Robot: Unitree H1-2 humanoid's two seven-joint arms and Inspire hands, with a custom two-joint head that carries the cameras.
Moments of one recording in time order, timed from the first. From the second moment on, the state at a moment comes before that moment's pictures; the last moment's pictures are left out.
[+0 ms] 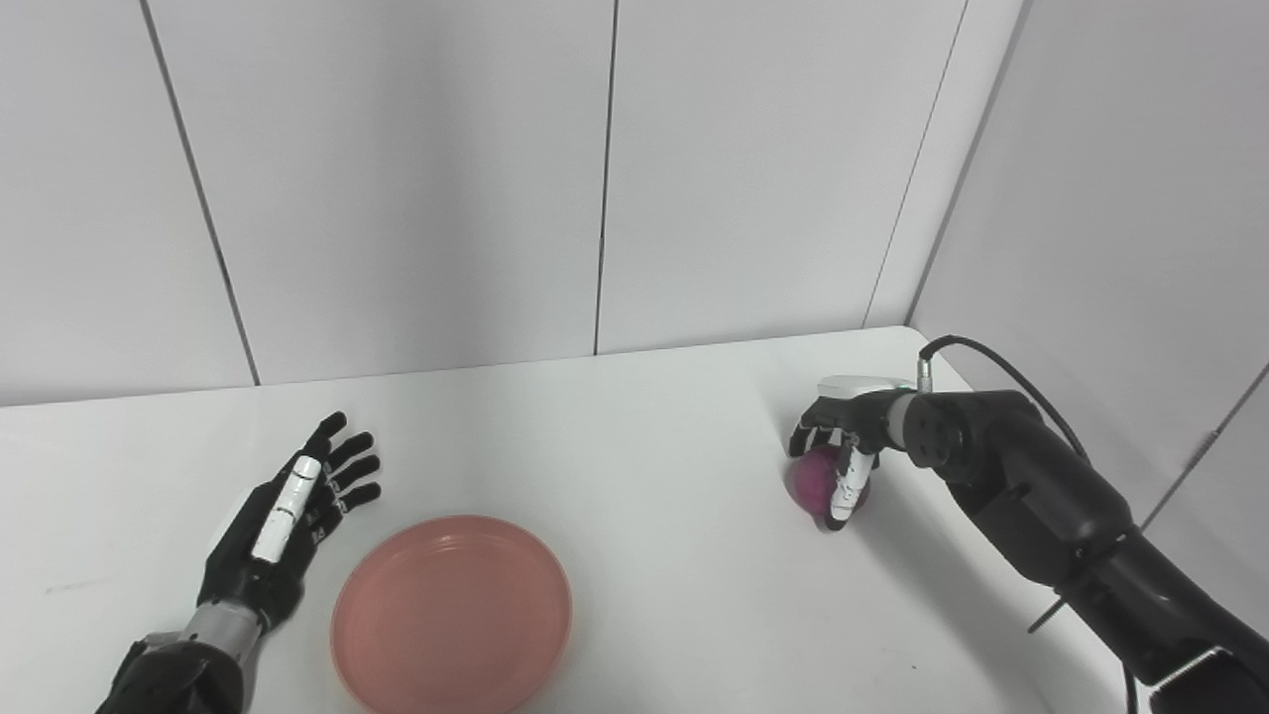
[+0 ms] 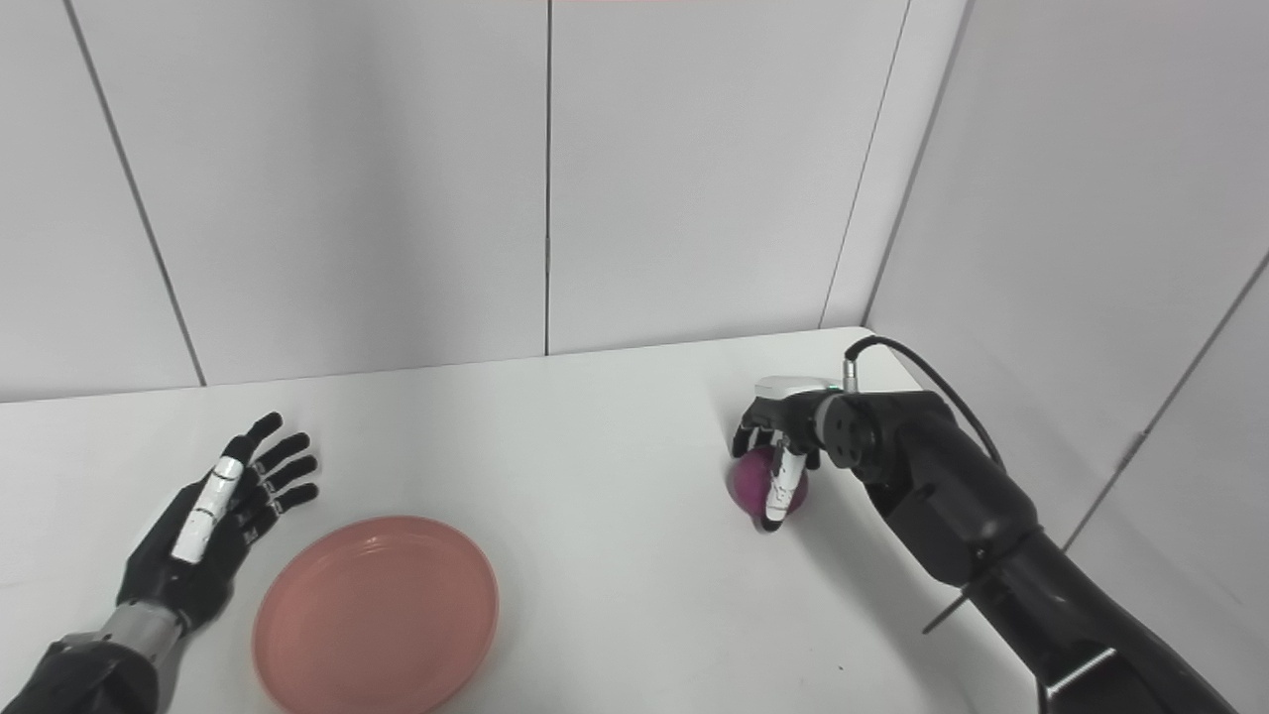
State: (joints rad) left arm -0.44 0.11 0.03 0.47 -0.24 0.05 -0.30; right arm -0.62 -0.77 0.36 0.12 -0.79 0.41 0.85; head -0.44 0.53
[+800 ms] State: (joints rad) left arm -0.44 0.11 0.03 0.47 -0.24 0.05 -0.31; right arm -0.60 -0.77 0.35 0.12 -0.75 0.41 0.81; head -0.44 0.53
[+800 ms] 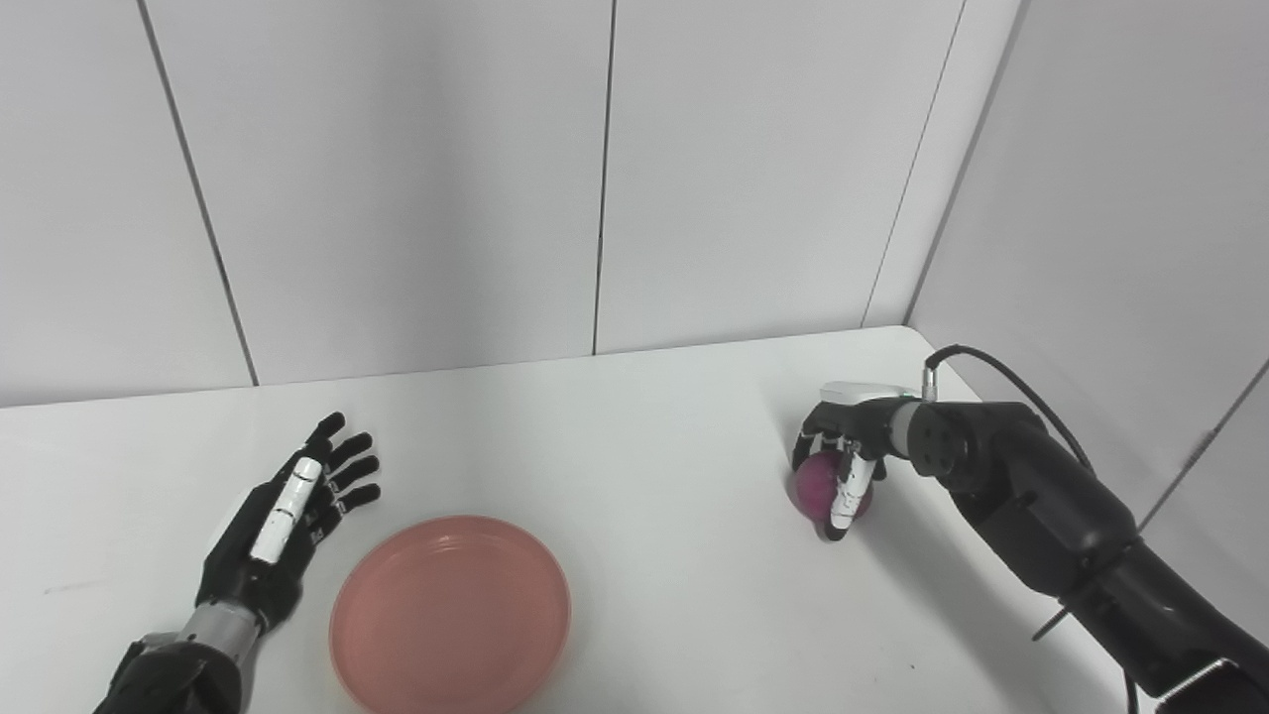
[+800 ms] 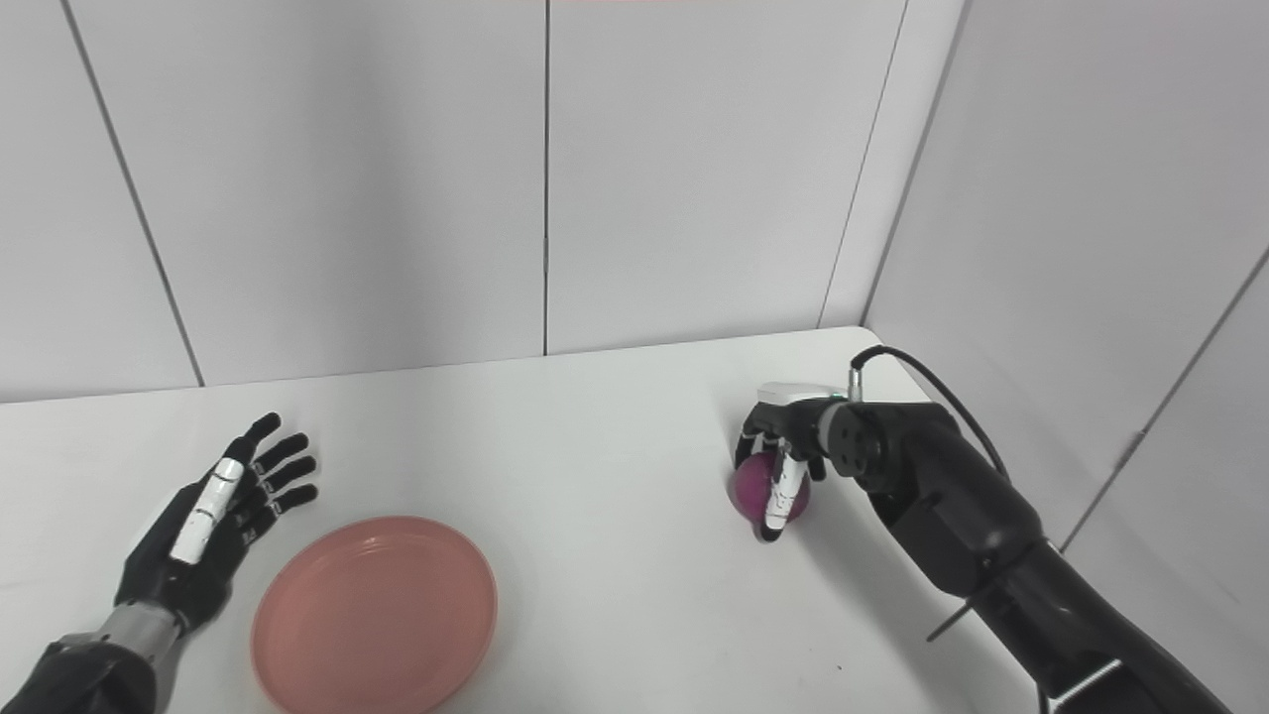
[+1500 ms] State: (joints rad) left arm -0.45 0.12 0.03 0.48 -0.24 0.05 -0.32; right arm -0.62 -0.79 0.35 0.06 -0.70 0.39 0.86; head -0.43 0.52
